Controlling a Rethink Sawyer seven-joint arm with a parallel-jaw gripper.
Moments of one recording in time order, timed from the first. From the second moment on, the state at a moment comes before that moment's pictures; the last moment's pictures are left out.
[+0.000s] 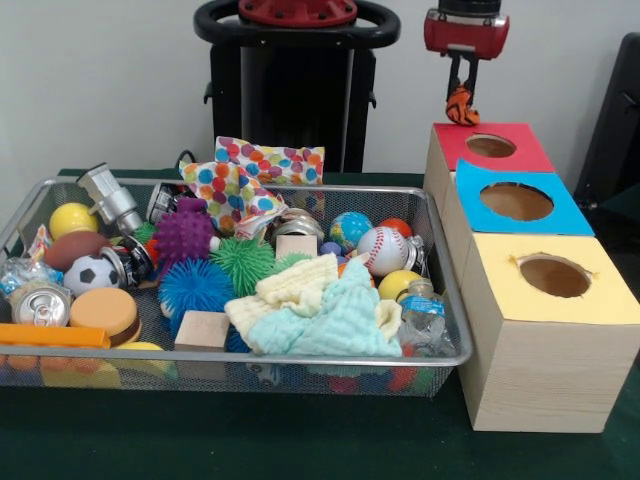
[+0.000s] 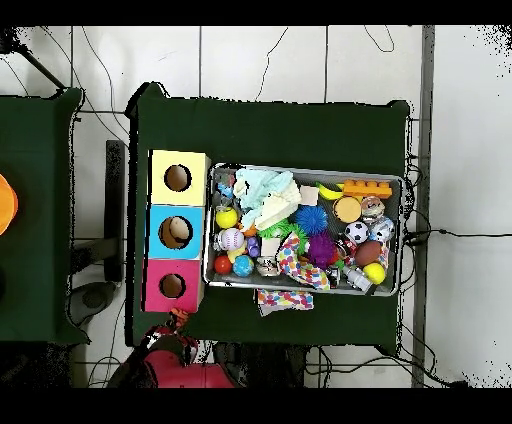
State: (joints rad) arm 0.13 -0.95 -0.02 2.40 0.02 0.03 2.23
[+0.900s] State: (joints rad) arm 0.24 -0.96 -0.03 2.45 0.11 0.04 2.23
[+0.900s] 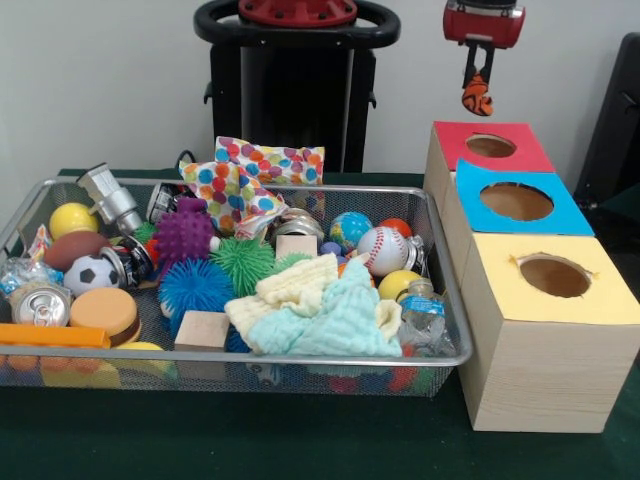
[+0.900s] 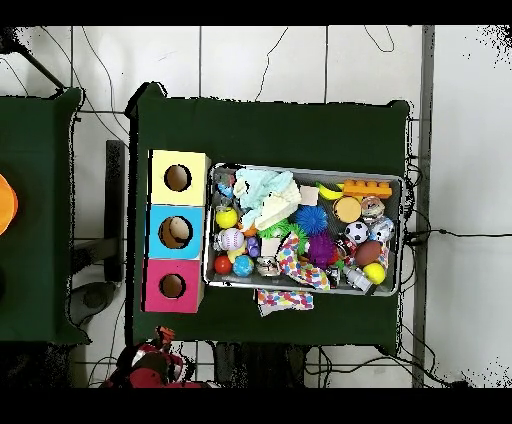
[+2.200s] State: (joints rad) arm 0.24 -0.97 -0.10 2.34 0.13 0.18 2.23
